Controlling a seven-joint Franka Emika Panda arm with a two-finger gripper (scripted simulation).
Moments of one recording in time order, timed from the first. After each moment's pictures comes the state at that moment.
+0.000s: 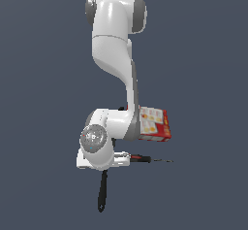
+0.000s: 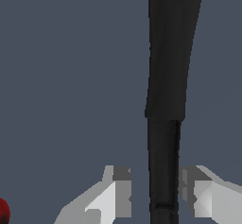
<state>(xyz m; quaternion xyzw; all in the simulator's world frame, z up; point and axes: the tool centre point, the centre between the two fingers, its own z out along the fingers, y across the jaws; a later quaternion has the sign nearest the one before) 0.164 -0.078 0.017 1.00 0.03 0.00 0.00</state>
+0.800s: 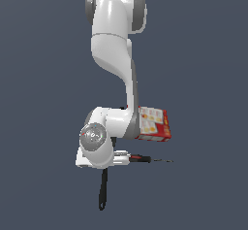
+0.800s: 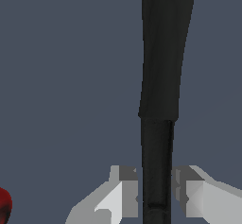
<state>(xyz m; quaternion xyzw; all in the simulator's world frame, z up) 0.160 -0.079 0.020 1.00 0.03 0.00 0.00</state>
